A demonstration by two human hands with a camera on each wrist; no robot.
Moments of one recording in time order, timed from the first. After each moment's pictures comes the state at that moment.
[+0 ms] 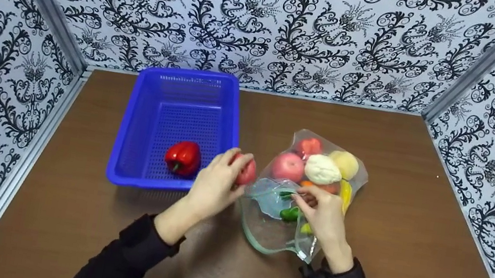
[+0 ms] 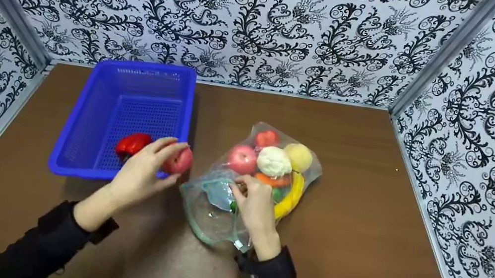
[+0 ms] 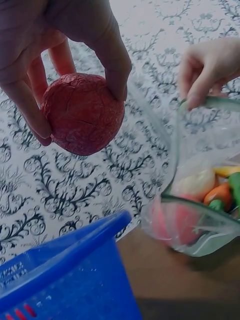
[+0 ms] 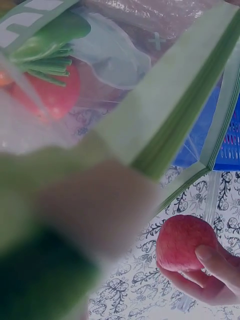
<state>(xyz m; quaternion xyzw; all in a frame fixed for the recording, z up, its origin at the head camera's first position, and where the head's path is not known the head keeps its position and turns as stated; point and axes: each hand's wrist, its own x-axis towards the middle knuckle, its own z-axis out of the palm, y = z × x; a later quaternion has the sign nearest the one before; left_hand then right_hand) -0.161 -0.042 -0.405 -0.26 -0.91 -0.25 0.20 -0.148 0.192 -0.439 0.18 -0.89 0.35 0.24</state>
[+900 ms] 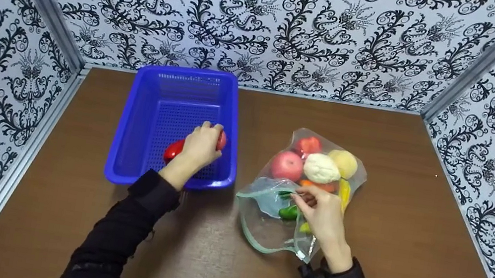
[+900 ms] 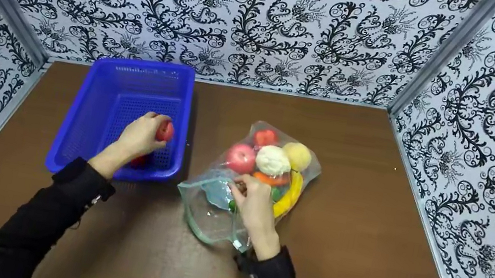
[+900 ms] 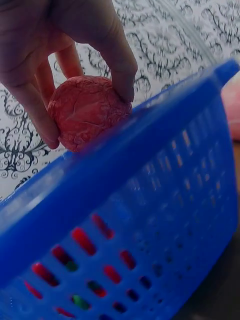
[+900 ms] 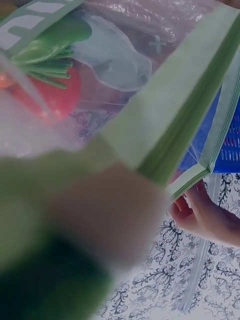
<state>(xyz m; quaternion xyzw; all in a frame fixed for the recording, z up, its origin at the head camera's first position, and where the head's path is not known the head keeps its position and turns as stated) -0.253 -0.070 -0.423 -0.11 -0.98 -0.17 0.02 -0.147 0.193 -0.440 0.17 -0.89 0.36 0.23</state>
